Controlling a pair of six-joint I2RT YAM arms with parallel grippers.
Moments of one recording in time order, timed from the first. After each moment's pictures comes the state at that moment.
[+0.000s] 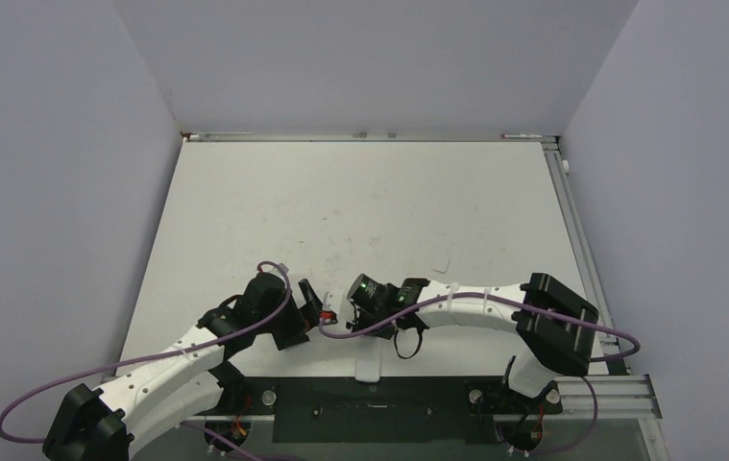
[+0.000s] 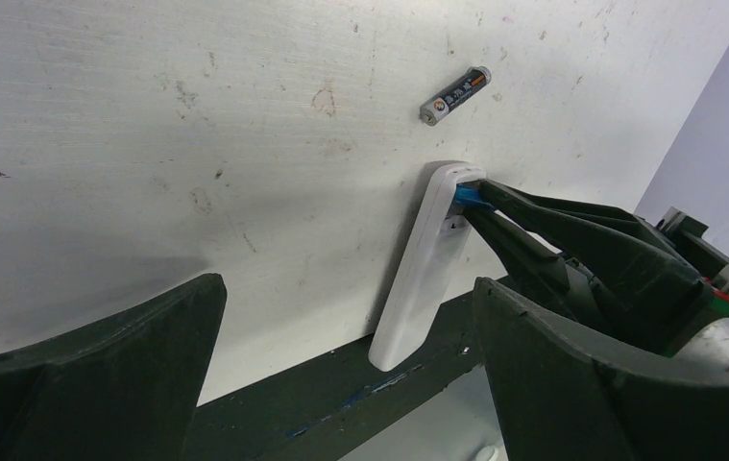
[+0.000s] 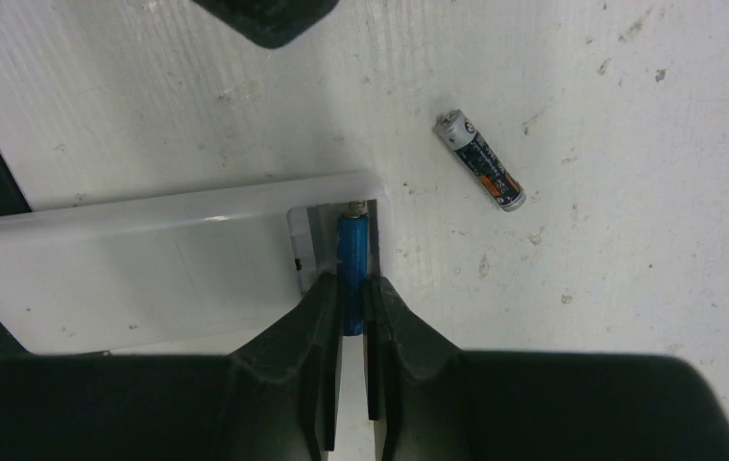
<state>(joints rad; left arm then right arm) -0.65 0.82 0.34 -0.36 0.20 -1.12 1.14 1.59 0.92 -0.46 -0.03 -0.31</state>
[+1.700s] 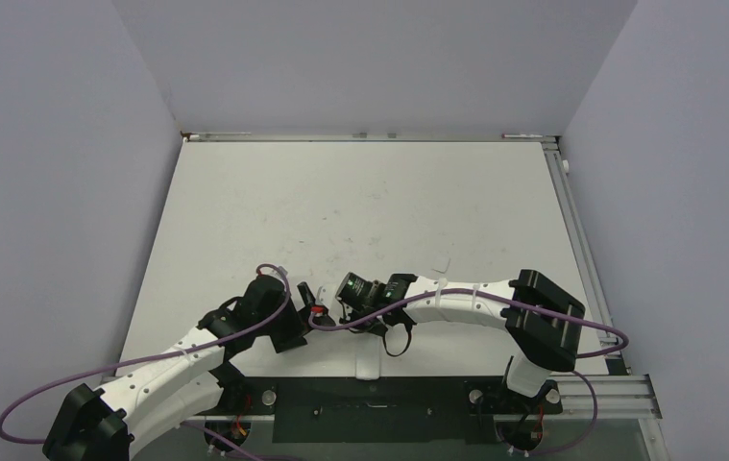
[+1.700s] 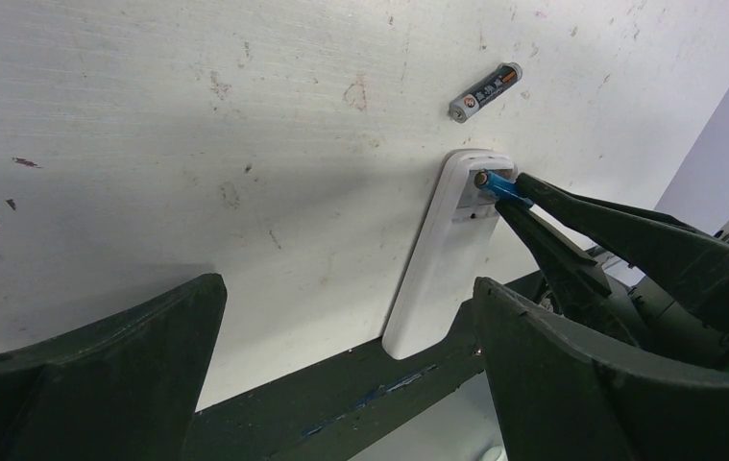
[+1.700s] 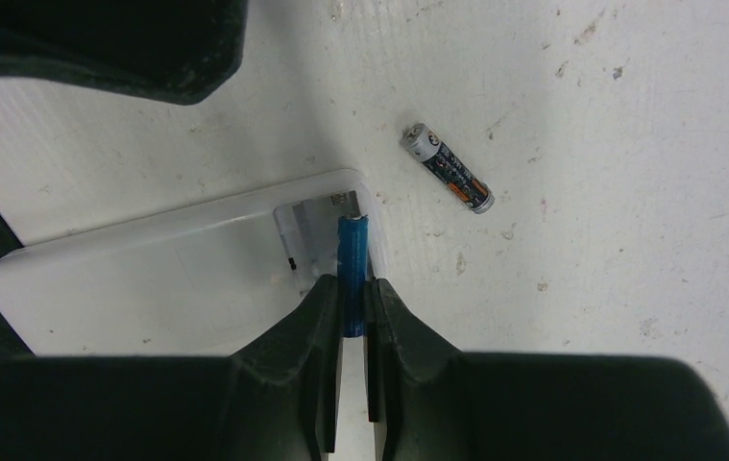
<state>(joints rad) -0.64 0.82 0.32 -0.37 0.20 -1.12 1.16 1.67 1.04 -0.56 0.05 -0.24</state>
